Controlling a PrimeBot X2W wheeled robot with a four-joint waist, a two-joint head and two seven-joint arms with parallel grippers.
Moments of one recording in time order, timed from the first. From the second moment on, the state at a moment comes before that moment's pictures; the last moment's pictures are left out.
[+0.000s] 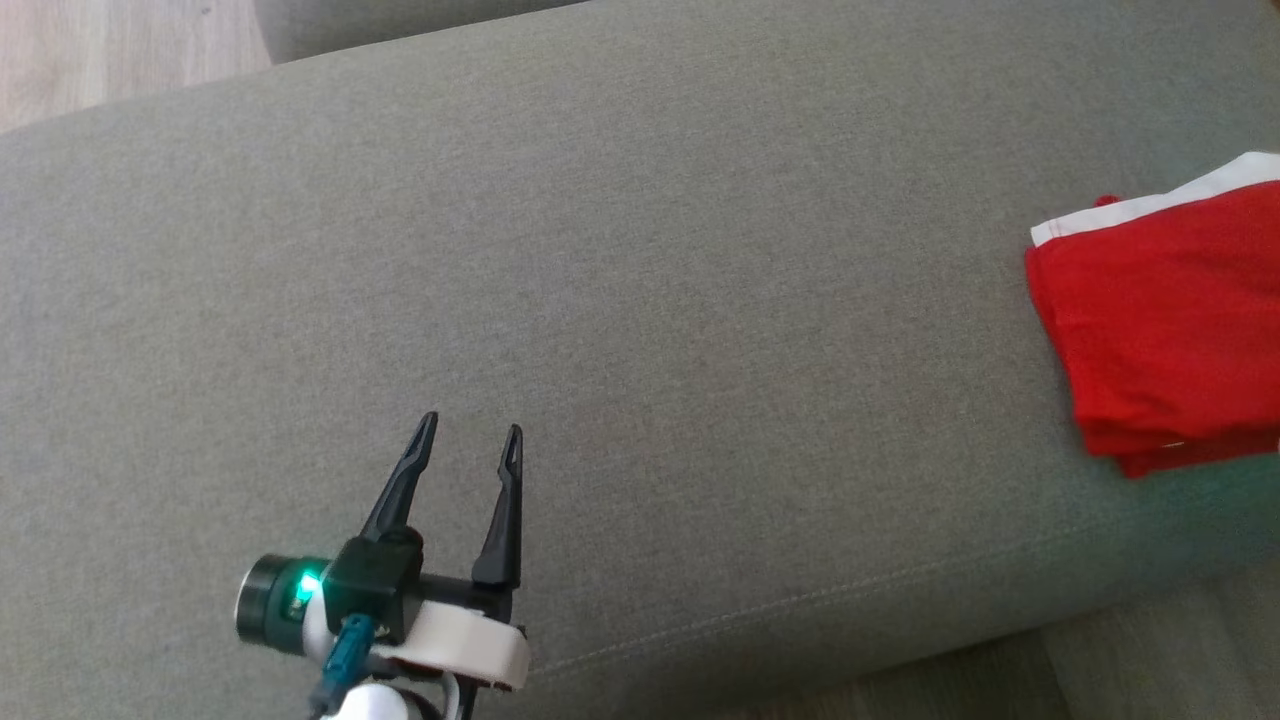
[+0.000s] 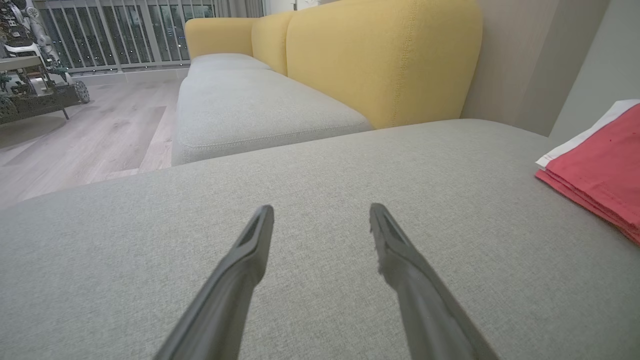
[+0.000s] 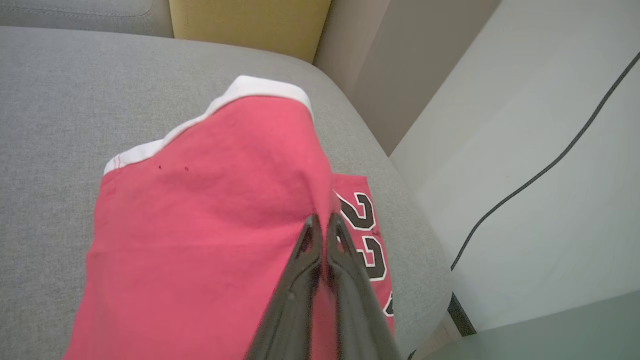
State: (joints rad) left arm 0.03 0.06 -0.34 0.03 -0.05 0.11 -0.25; right arm -0.39 -0.31 -0.41 0.47 -0.12 0.13 0.14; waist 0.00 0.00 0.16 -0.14
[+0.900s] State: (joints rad) left arm 0.09 0.06 -0.32 0.02 -0.15 0.16 -0.25; right arm -0.09 -0.04 -0.13 0.23 -0.05 0.13 -0.25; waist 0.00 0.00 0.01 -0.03
